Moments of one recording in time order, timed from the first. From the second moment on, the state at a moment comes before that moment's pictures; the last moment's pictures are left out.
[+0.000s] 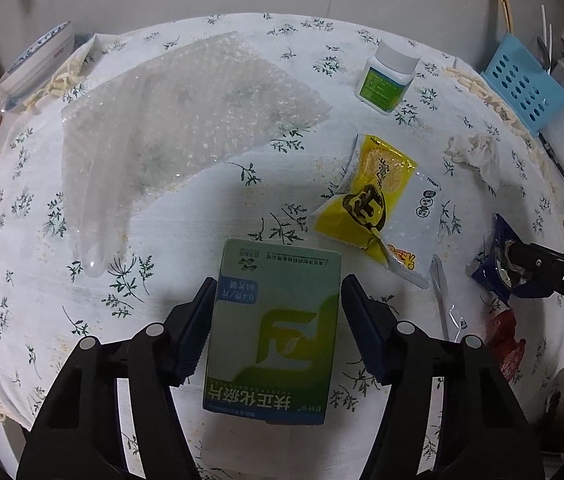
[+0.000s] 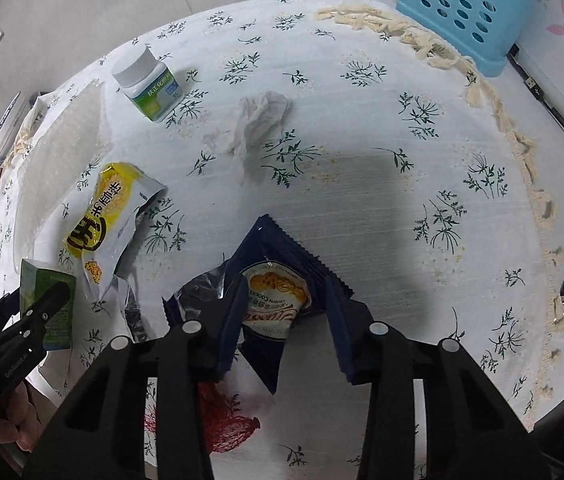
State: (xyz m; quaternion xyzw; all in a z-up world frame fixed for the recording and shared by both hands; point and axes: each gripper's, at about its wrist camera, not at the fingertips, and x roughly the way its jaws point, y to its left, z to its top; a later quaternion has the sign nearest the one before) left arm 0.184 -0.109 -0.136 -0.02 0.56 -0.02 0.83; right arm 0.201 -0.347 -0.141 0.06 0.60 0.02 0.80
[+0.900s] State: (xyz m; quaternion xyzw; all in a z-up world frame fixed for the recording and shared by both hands) left arm 0.176 -0.098 -0.129 -0.01 0.56 -0.02 0.83; right arm 0.203 -0.342 -0.143 0.05 0.61 -0.02 0.79
